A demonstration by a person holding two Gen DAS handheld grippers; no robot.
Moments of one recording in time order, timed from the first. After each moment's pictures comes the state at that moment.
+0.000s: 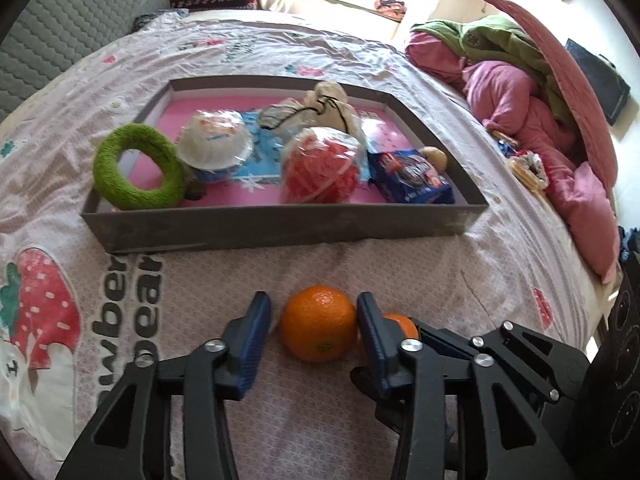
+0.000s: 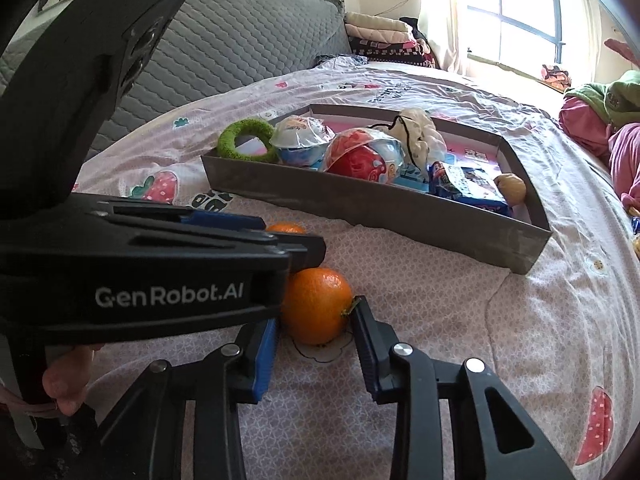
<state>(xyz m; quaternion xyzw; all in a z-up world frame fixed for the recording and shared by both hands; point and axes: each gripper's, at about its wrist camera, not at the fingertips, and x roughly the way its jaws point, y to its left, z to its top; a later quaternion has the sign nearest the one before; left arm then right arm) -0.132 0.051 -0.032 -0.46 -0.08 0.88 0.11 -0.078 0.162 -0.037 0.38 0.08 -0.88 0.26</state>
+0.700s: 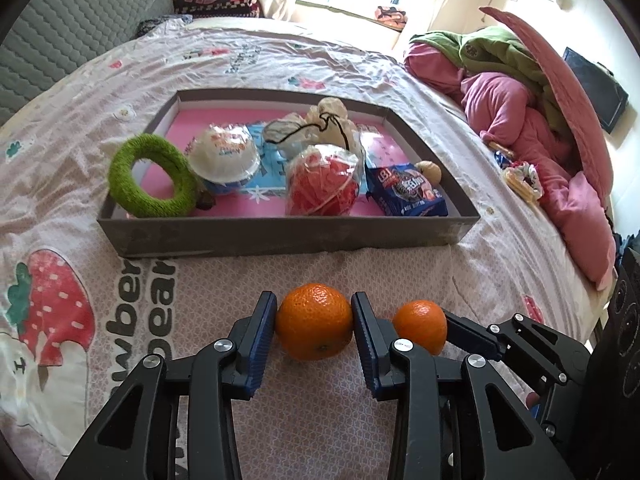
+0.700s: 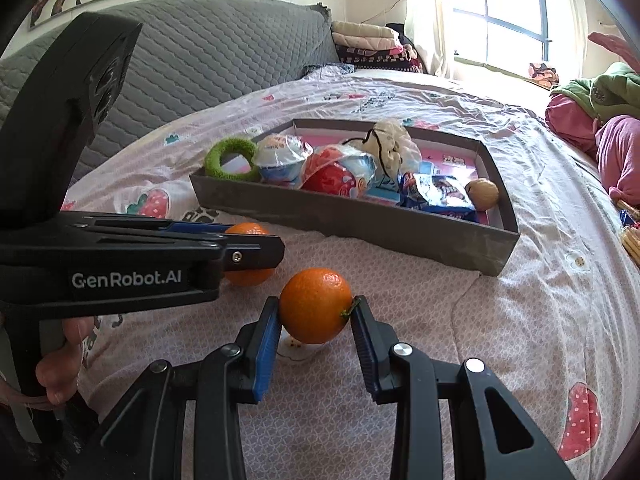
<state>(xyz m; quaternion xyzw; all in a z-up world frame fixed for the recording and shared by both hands) -0.125 0.043 -0.017 -0.44 -0.09 0.89 0.10 -0.078 0.178 -0.024 0.37 0.06 -0.89 0.25</state>
